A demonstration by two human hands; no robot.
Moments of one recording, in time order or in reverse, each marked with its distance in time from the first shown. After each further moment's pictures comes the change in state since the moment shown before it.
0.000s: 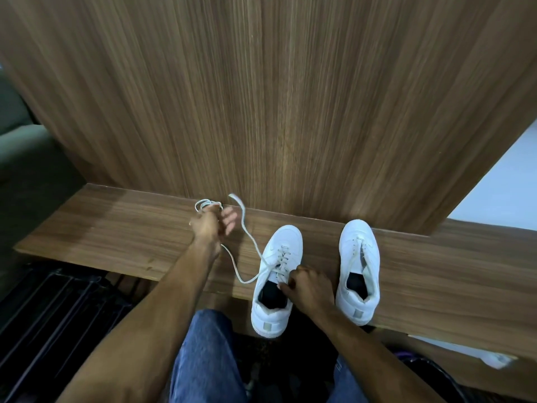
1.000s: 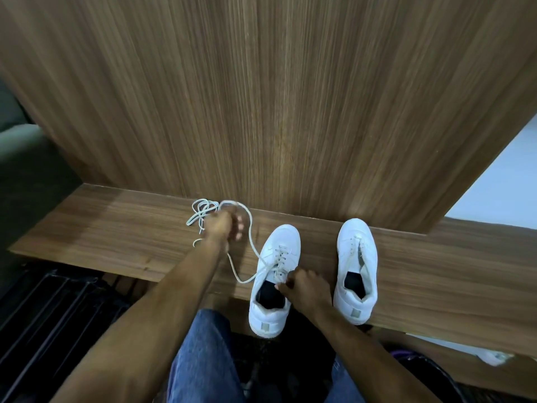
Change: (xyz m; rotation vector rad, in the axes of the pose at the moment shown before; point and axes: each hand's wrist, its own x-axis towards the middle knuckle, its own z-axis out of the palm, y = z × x) left_hand -0.014 -0.009 0.021 0.323 -0.023 -0.019; right_hand 0.000 0.001 0.004 0.118 -0.056 0.088
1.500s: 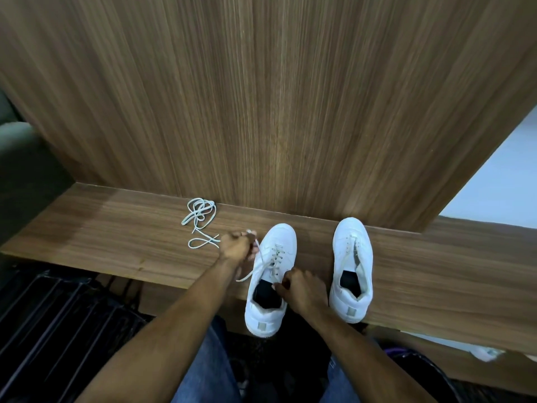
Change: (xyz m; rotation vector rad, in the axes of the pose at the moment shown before) left_hand -0.012 -0.054 0.018 0.139 -0.055 0.013; right_hand -0.002 -0.001 -0.002 0.003 0.019 -0.017
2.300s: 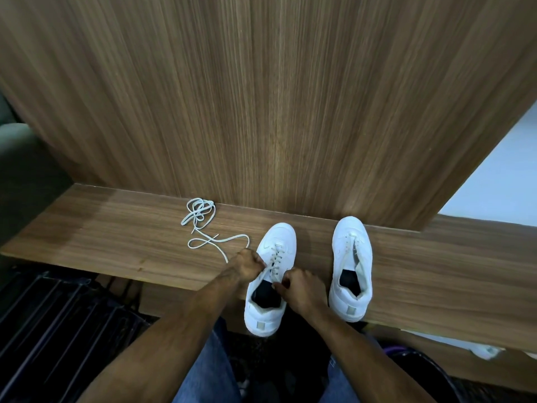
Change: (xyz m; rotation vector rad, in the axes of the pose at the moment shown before) left_hand 0.000 -0.025 -0.001 0.969 -0.277 0.102; right_hand -0.001 -0.002 0.000 0.026 -0.013 0.031
